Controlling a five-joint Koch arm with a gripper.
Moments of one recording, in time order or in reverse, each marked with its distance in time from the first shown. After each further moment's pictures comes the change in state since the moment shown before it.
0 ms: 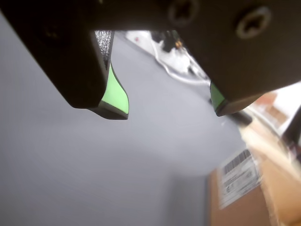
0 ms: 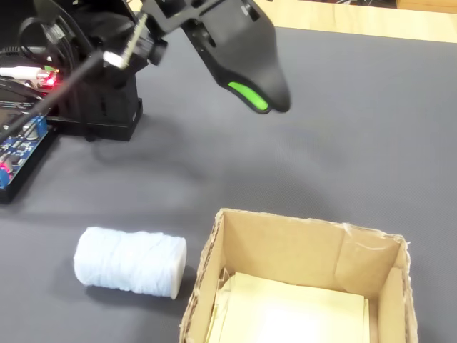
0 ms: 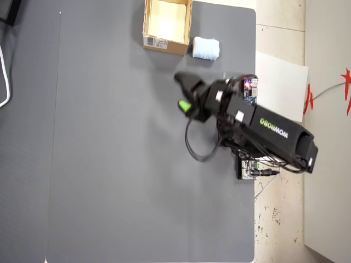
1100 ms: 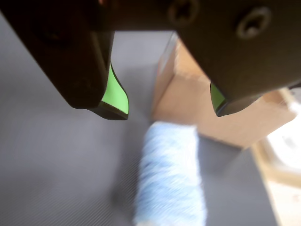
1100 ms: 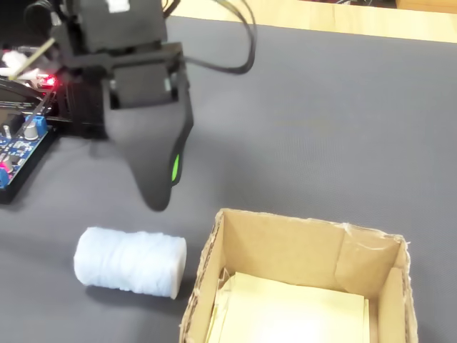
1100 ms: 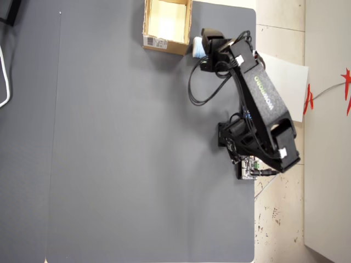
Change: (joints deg) arm 35.2 -18.5 -10.7 5.0 17.1
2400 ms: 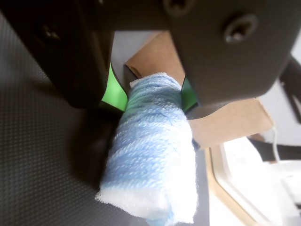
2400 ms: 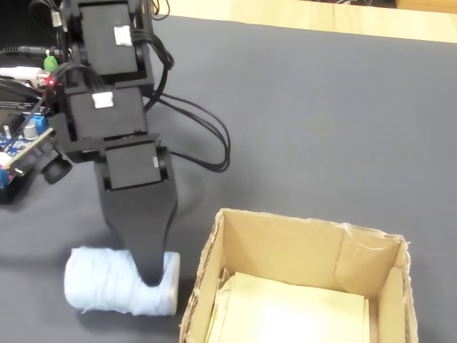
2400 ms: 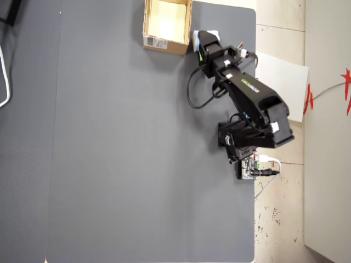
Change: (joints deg) arm 6.2 -12.5 29.2 -69.8 19.8
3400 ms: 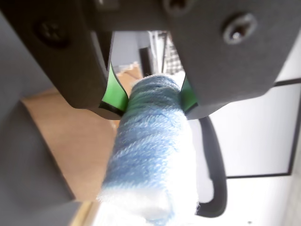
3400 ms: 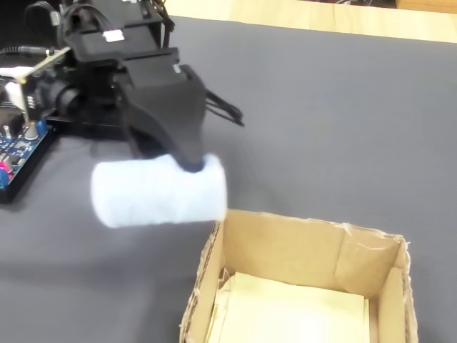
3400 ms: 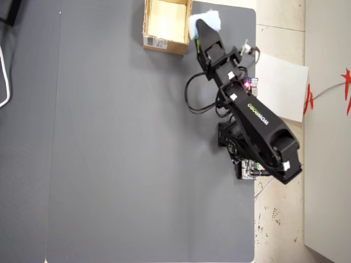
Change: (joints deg) arm -12.0 20.2 2.5 -11.9 2.8
